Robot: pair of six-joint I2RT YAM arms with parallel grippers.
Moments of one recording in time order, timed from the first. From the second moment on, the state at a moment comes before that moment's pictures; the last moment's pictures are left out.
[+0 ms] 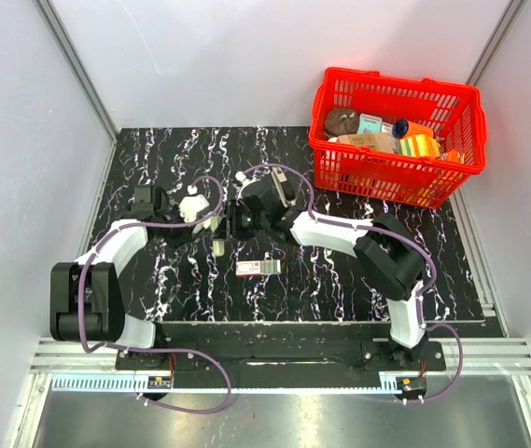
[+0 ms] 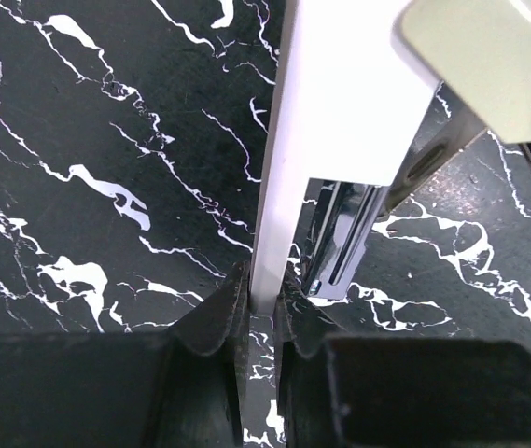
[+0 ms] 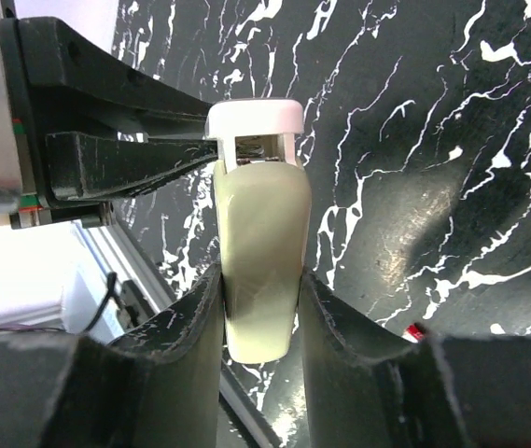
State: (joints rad) left arm 0.01 1.43 0.85 -0.49 0.52 0.78; right arm 0.88 1.98 1.37 0.06 -0.28 0.81
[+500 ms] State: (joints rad) left arm -0.09 1.27 0.61 -0.17 0.34 0.93; right arm 0.93 1.97 1.37 -0.03 -0.20 0.55
